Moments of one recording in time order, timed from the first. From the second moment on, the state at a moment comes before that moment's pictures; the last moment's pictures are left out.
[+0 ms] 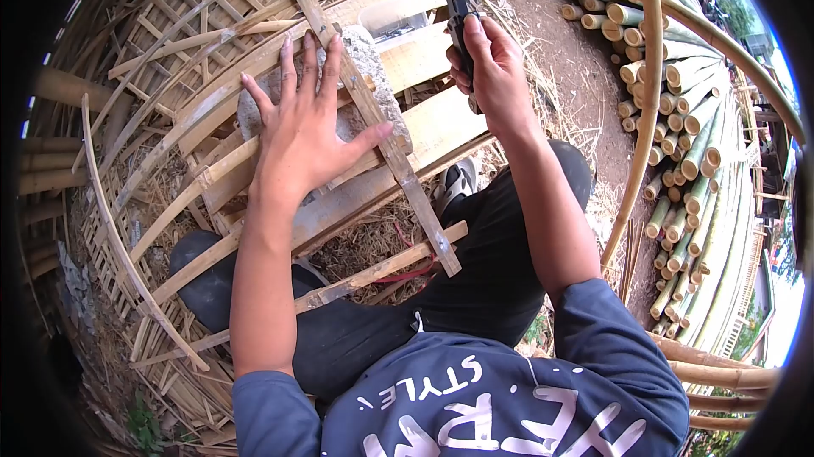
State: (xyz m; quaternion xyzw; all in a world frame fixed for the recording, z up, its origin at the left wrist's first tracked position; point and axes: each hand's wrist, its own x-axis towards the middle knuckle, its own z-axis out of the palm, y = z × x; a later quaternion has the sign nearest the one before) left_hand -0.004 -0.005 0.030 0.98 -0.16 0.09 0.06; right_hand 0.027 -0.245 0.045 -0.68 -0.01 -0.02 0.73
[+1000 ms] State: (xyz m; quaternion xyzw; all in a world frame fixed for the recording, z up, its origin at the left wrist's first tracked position) left_hand -0.004 -0.005 0.029 0.98 -0.17 0.10 0.05; right_hand 0.029 -0.239 0.044 -0.75 0.04 0.00 0.66
